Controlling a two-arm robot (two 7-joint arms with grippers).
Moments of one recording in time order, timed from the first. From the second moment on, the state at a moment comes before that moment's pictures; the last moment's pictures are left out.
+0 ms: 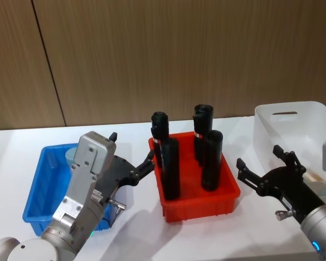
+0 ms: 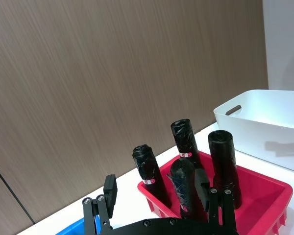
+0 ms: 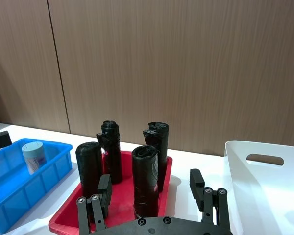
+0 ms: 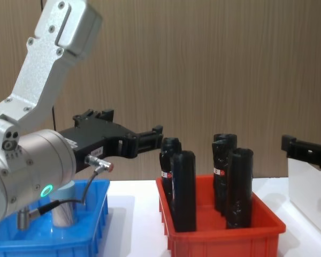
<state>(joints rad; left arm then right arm) -0.24 0.38 0.45 -1.63 -0.20 0.01 -0.01 -0.01 0.34 -0.23 -1.77 0.29 0.03 0.07</state>
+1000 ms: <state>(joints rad) -0.24 0.38 0.45 -1.63 -0.20 0.01 -0.01 0.00 0.34 -0.22 -1.74 0.29 0.03 0.09</state>
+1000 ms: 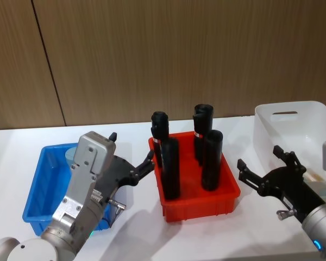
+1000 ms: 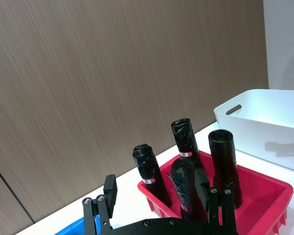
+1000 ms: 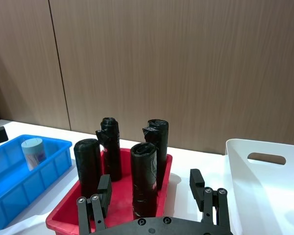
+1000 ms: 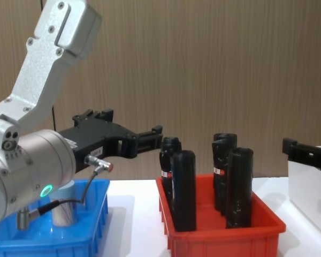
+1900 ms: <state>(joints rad) -0.24 0.38 0.45 -1.63 -0.20 0.01 -0.01 0.20 0.32 -0.21 -1.46 0.29 0.03 0.39</state>
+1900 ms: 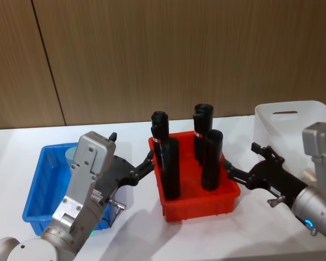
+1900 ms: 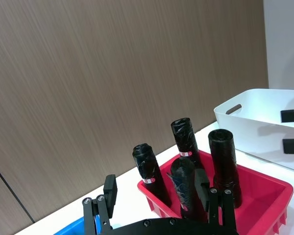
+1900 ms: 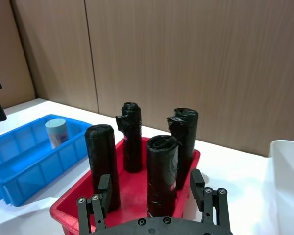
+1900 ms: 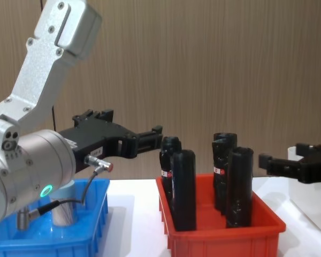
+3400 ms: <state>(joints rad) -0.24 0.38 0.45 -1.63 -0.20 0.01 -0.01 0.53 0.19 -0.26 -1.00 0.23 -0.01 0.53</state>
